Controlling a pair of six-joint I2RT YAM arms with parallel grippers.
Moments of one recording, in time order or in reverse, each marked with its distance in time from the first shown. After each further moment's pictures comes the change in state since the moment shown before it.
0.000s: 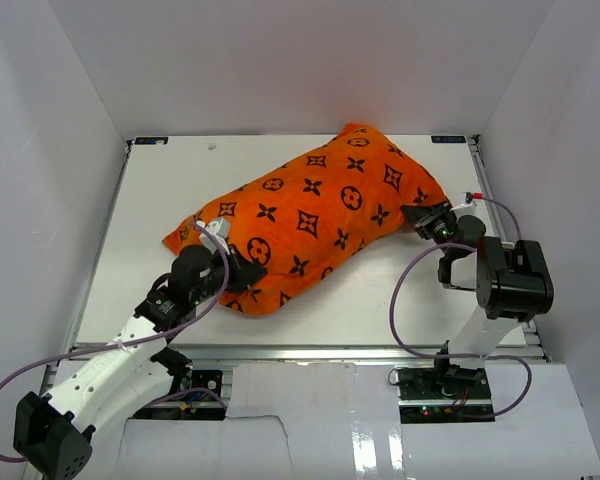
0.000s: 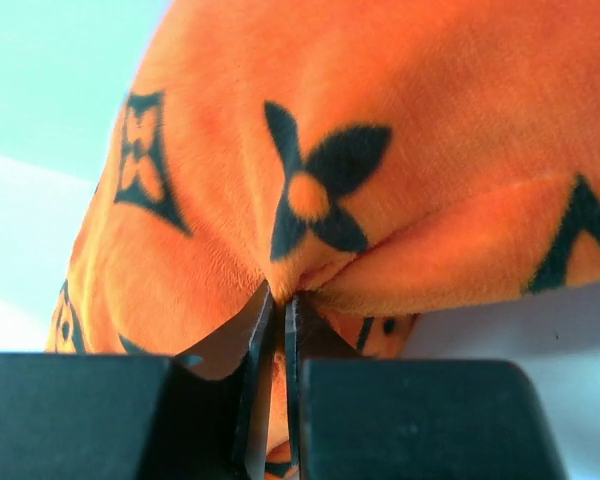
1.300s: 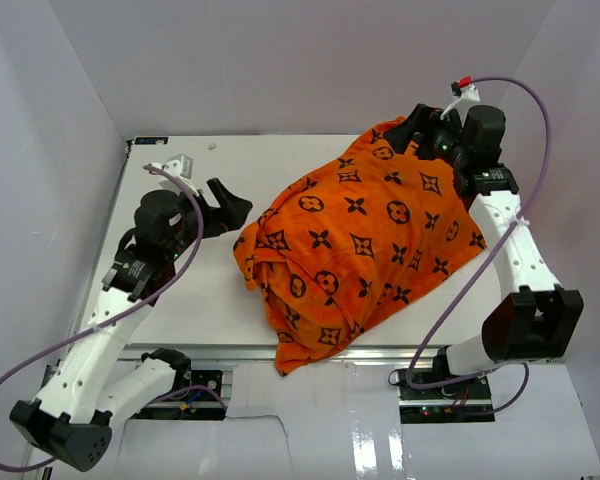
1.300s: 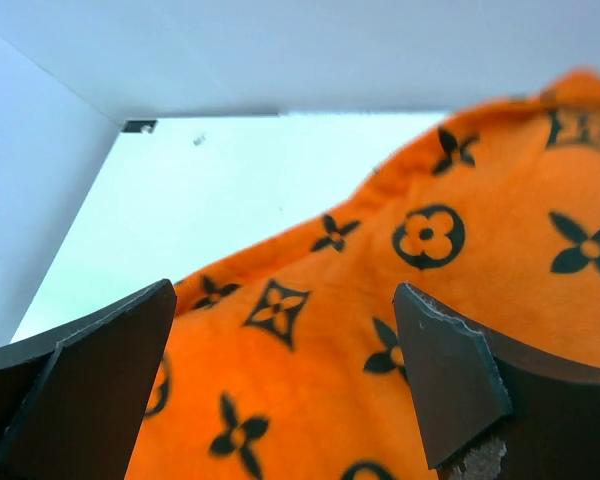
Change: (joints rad) left arm 0.177 0.196 0.498 -0.214 -0.061 0.129; right arm 0.177 -0.277 0.902 -1.310 0.062 -0.614
